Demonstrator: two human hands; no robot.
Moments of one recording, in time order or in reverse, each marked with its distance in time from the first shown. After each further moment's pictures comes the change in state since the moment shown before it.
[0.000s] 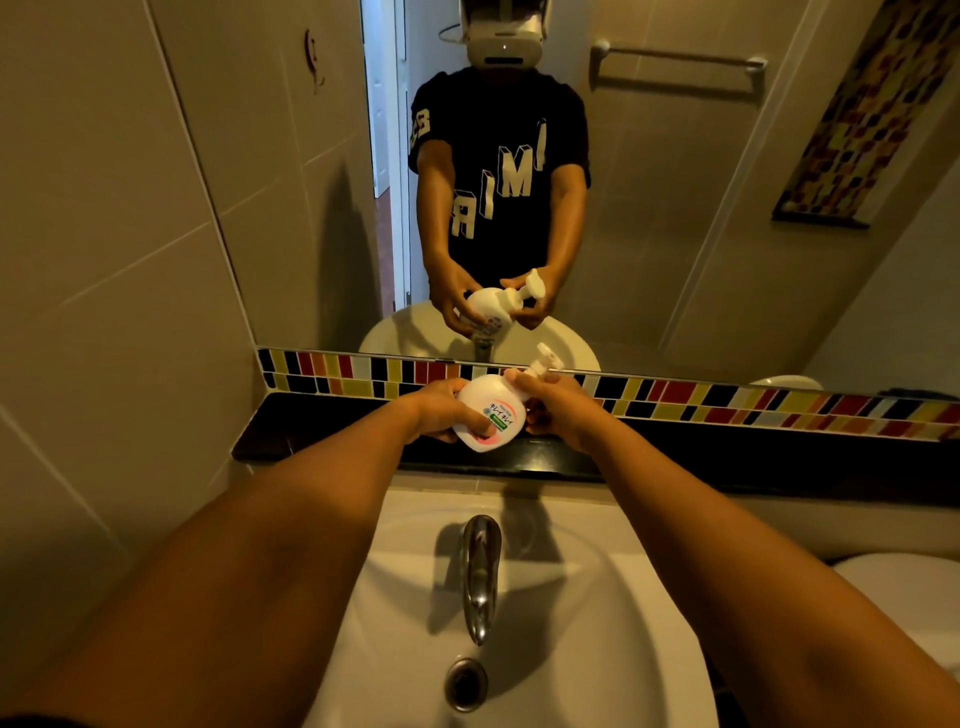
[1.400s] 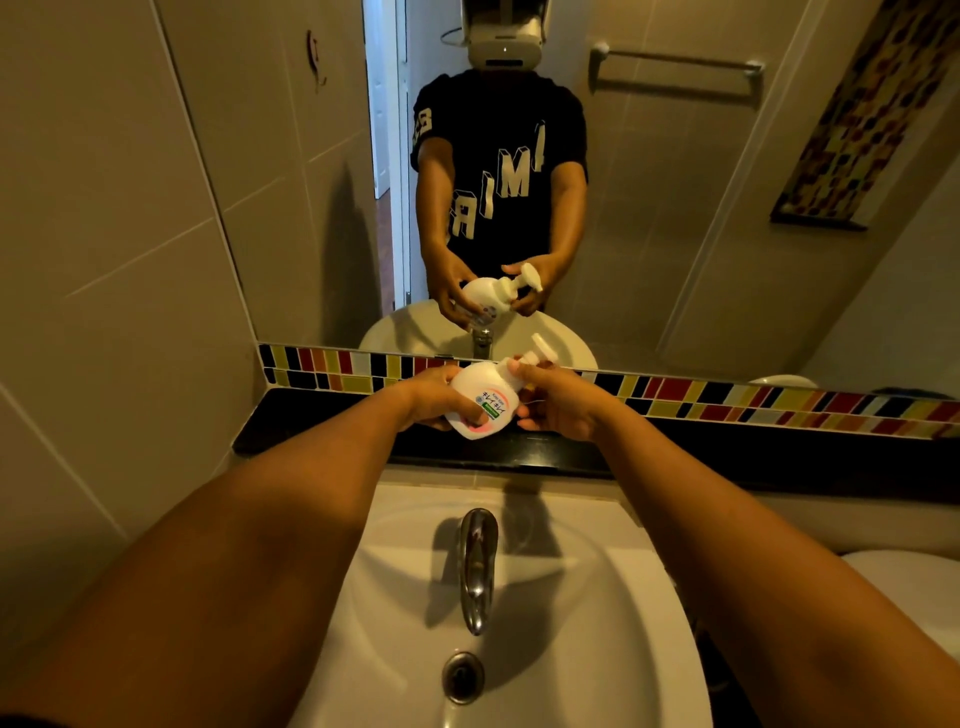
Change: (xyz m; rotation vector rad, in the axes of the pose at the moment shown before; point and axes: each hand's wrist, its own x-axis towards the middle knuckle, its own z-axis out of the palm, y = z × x) left_hand -0.008 0.006 -0.008 -0.001 0.008 0.013; right_hand -0.009 -0.012 -0.008 0.125 -0.162 0.069
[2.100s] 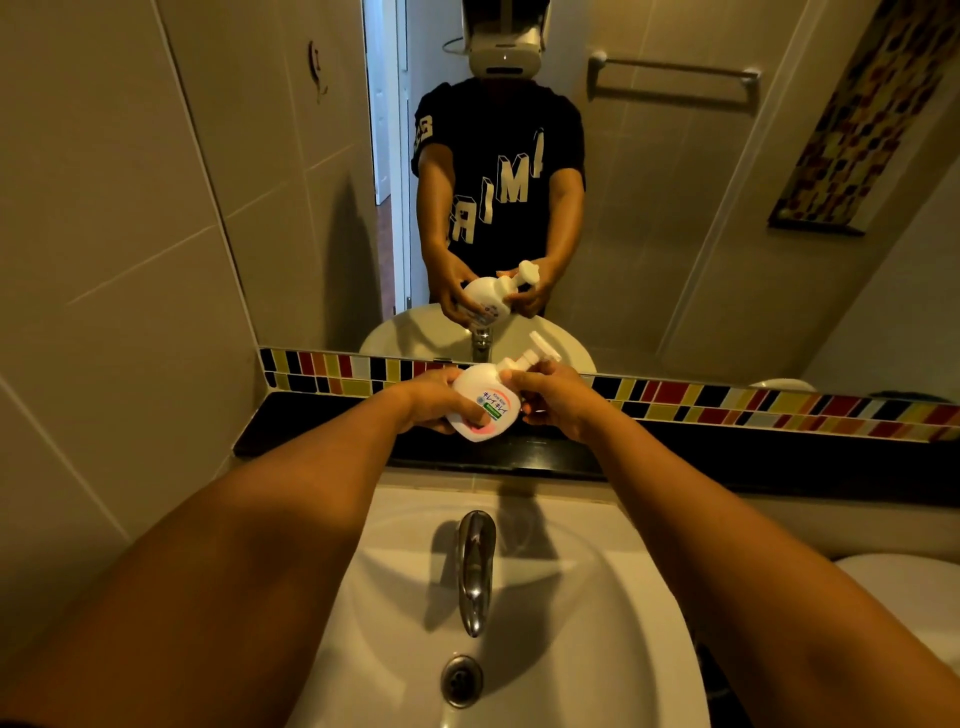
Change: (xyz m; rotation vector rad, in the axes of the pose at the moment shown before) left_hand -0.003 0.004 0.002 -0.027 -0.015 0.008; right_hand -0.002 0.001 0.003 -0.117 0.104 -0.131
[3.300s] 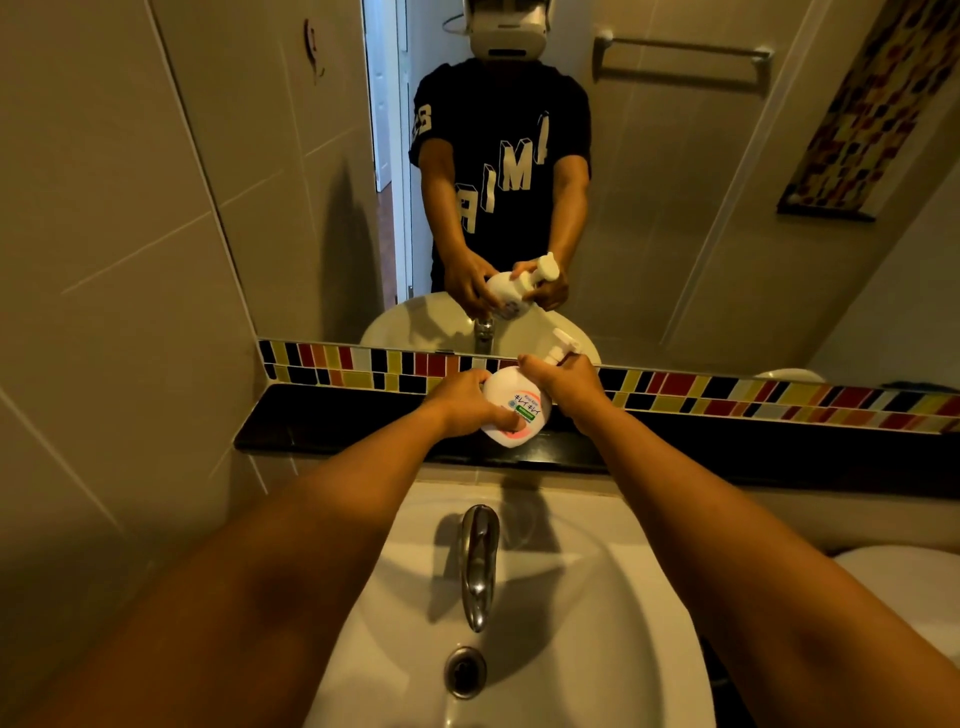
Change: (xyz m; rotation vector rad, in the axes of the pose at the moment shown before) left_hand 0.013 -0.005 0.039 0.267 0.194 0.142; right_hand 0.012 0.007 0.001 -0.135 0.333 -0.064
